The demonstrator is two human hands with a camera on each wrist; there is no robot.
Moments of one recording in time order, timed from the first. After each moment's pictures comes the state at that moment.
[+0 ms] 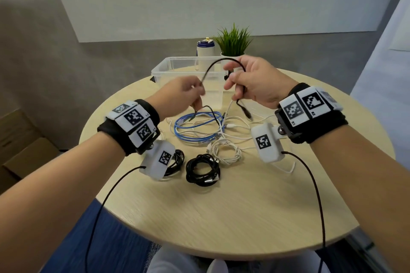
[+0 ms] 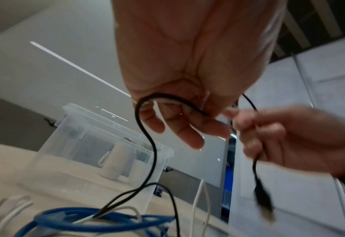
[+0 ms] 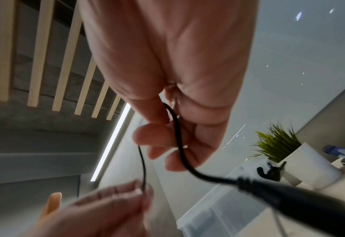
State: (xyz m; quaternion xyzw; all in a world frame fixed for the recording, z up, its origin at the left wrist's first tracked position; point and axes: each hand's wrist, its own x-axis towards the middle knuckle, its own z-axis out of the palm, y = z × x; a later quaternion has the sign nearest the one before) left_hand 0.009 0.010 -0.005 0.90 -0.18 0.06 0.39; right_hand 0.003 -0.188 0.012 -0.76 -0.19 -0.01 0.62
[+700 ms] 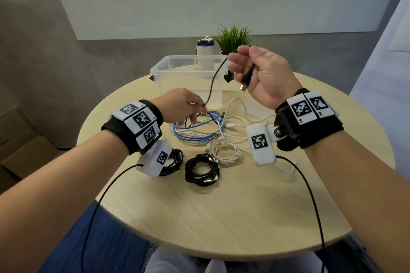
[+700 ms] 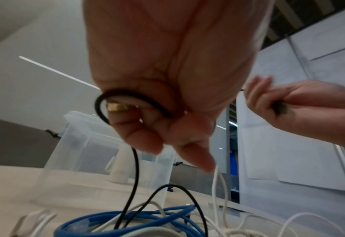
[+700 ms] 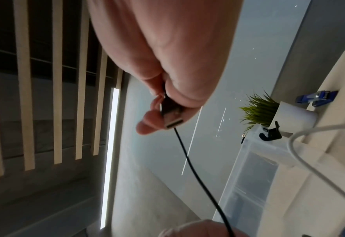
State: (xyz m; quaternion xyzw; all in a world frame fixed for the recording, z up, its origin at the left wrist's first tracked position) left_hand 0.010 0.012 -0.011 0.96 -0.17 -0.04 0.23; right_hand 0.004 -0.186 0.013 -0.49 -0.17 -0.04 0.85
